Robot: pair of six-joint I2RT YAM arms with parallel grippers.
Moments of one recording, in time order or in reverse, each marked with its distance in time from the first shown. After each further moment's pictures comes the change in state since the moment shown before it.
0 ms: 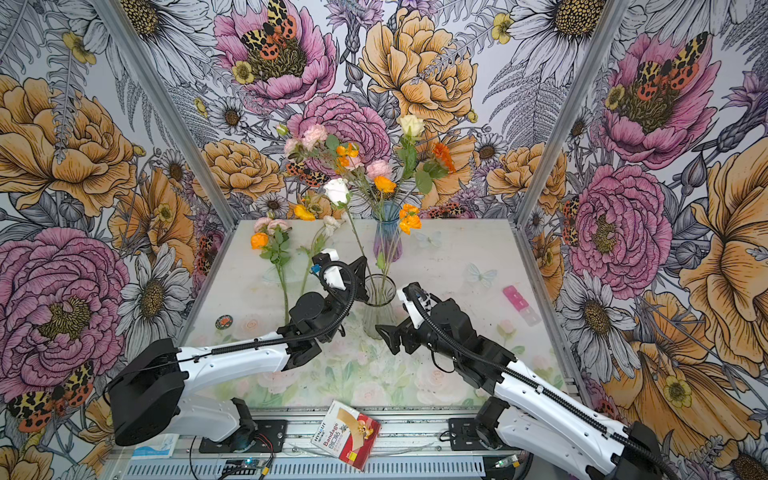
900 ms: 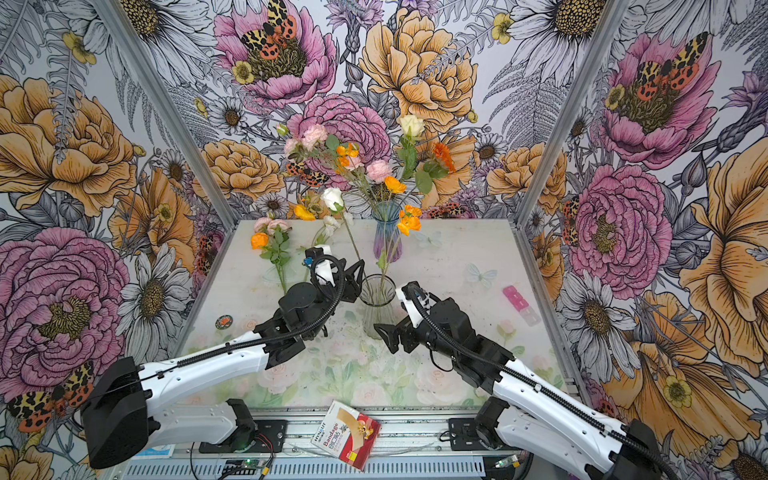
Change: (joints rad) left arm 0.097 -0.171 0.067 -0.440 0.103 -0.023; right arm 0.000 0.014 -0.001 0.035 -0.008 0.000
